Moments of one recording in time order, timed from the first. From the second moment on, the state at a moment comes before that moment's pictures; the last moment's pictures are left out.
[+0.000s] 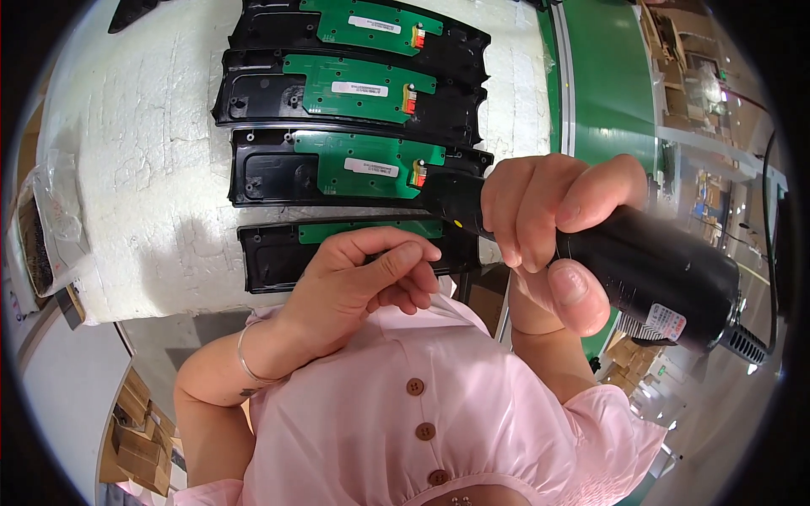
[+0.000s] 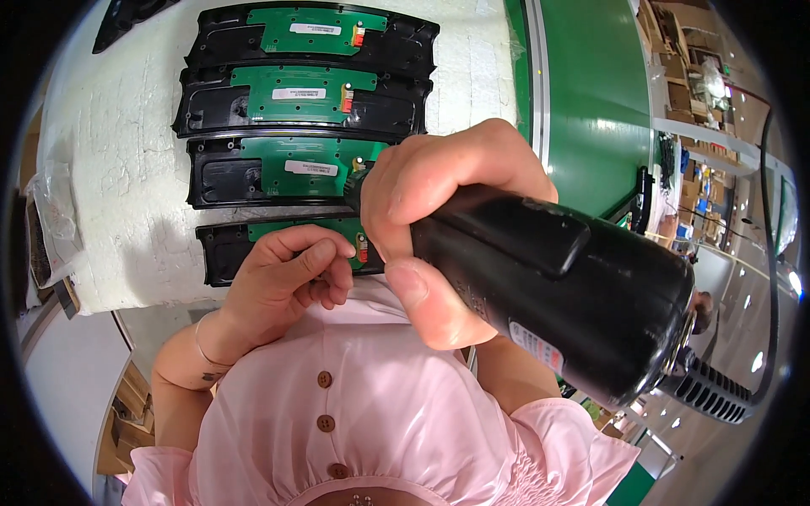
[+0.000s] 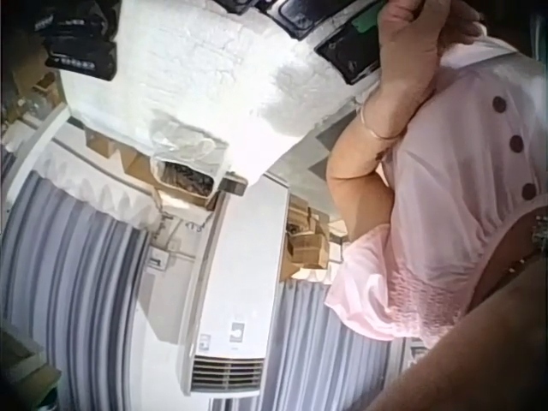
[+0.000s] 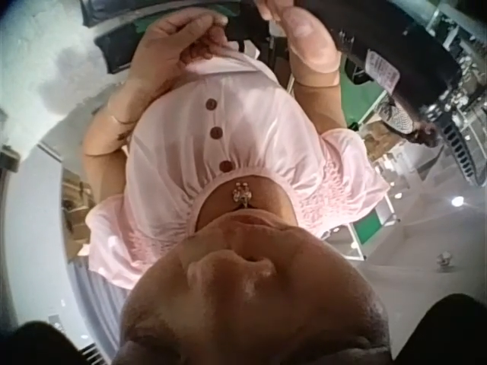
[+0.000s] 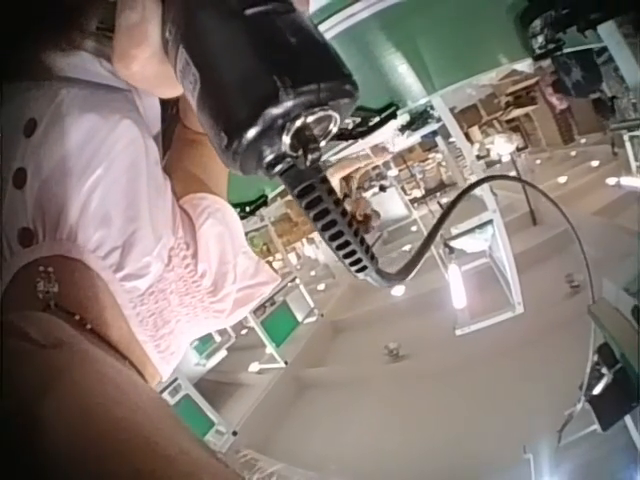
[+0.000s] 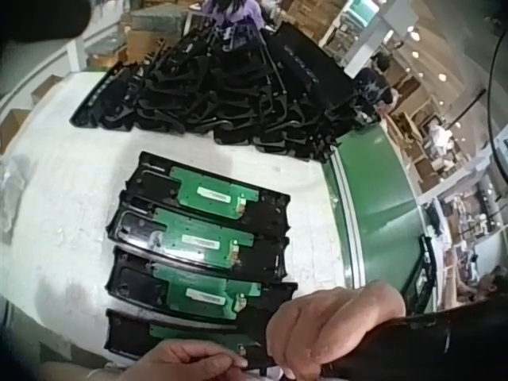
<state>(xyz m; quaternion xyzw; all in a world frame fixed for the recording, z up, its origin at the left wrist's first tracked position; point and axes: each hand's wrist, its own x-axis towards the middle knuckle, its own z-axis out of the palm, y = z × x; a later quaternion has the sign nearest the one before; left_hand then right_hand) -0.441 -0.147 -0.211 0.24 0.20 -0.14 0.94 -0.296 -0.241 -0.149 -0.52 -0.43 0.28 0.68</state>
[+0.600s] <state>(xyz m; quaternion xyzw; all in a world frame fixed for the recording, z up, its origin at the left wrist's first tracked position) -0.441 -0.143 -0.208 0.23 0.21 -0.10 0.95 -0.296 -0.236 -0.152 -0.51 -0.47 0.29 0.66</state>
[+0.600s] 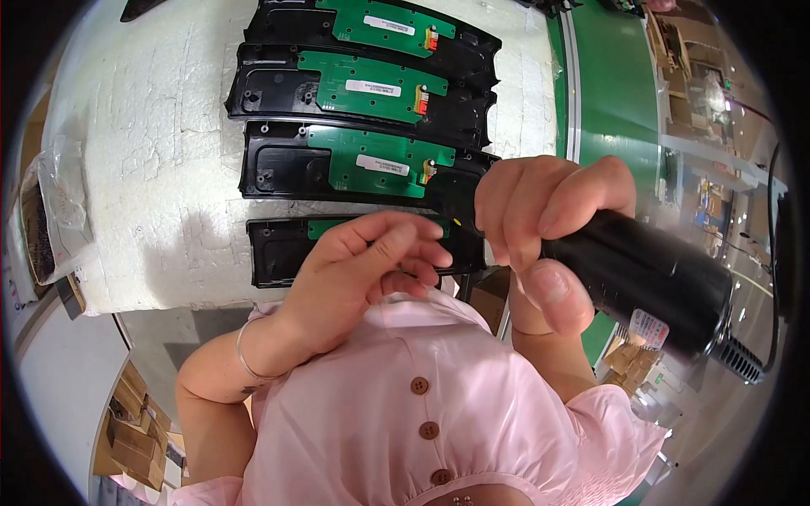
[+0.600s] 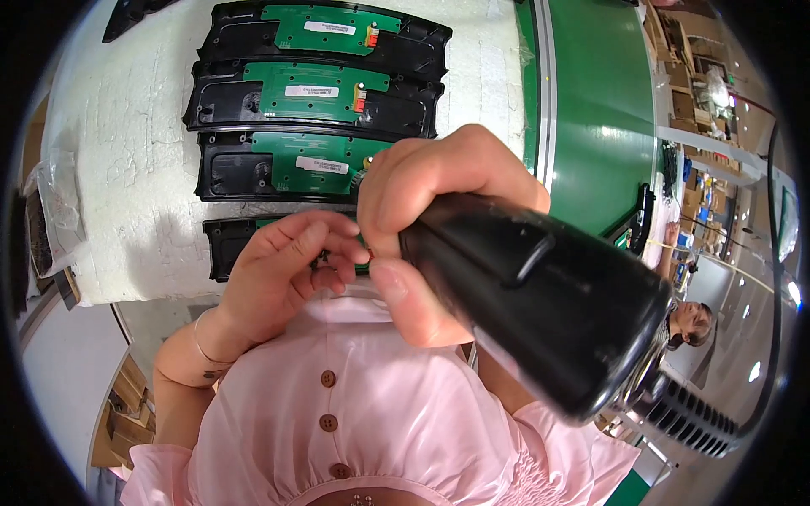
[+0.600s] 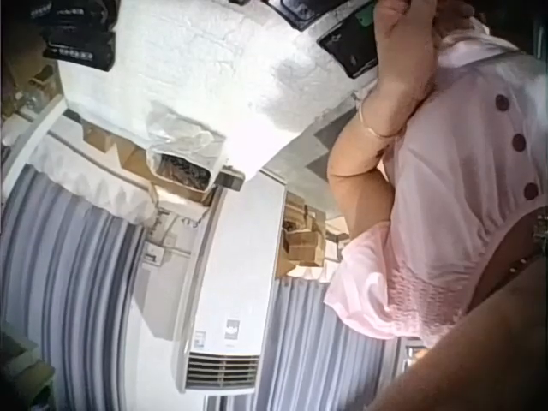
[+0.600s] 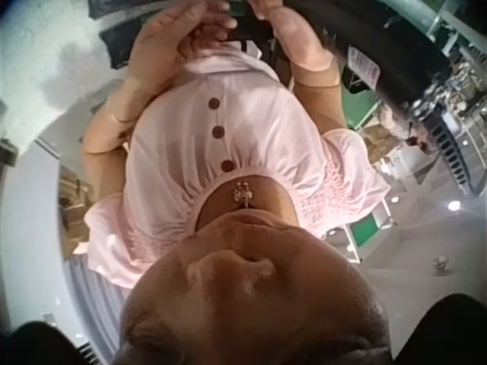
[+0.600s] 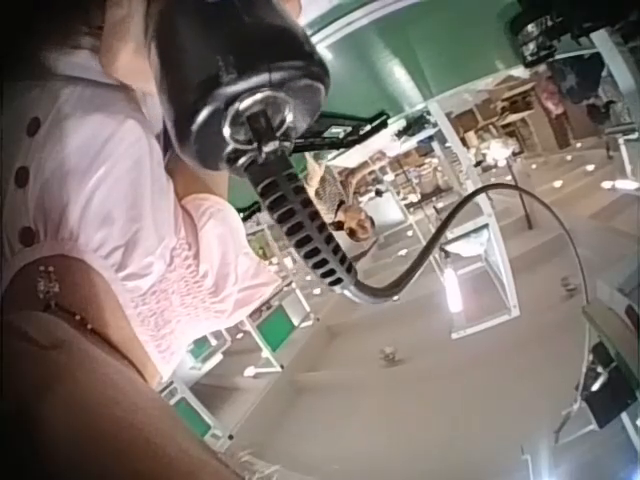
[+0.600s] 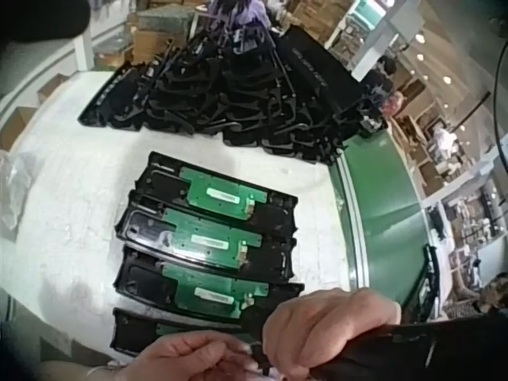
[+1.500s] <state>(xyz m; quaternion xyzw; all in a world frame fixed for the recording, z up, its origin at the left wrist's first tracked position) -0.445 -0.146 -0.216 0.09 0.25 -0.05 0.96 -0.309 -0.244 -0.107 -0.31 -0.44 0.24 0.81</state>
